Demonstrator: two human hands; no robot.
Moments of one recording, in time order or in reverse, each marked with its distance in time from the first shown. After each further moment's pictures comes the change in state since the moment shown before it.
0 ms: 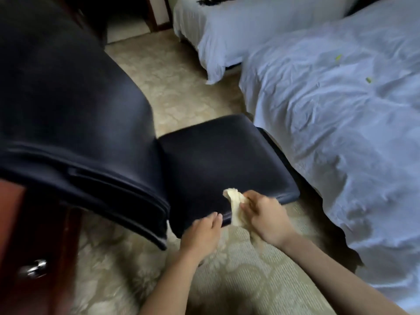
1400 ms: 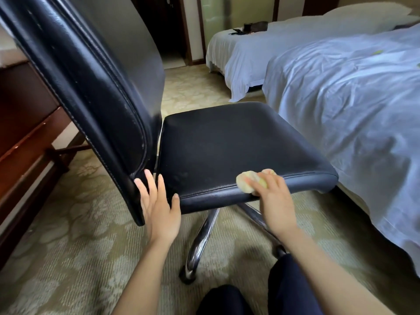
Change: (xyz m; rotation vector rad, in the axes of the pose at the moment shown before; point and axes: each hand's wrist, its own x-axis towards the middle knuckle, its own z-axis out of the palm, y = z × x) left_hand 0.111 -0.170 0.122 -0.076 0.956 0.068; right_hand 0.086 0.191 0.181 -0.329 0.550 -0.528
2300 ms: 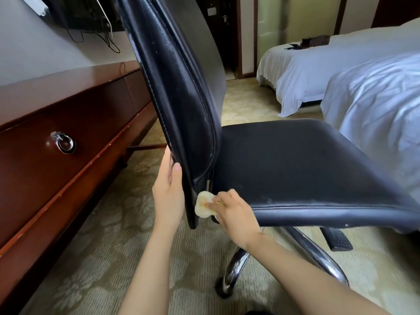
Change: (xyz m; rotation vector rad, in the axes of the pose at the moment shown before) left_hand 0.031 0.007 -0.114 -0.670 0.250 -0.053; right_hand 0.036 -0.167 0.057 0.244 -0.066 -0.483
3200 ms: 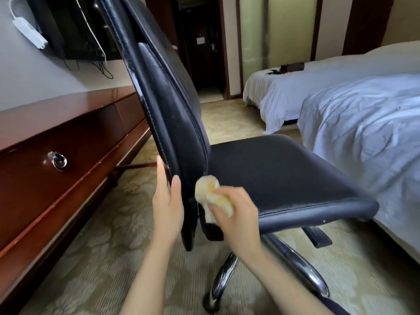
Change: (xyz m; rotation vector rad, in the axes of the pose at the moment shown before) left_hand -0.037 0.036 0.019 0.085 -0.076 0.103; right_hand -0.012 -0.032 -0.108 0.583 0.421 0.432
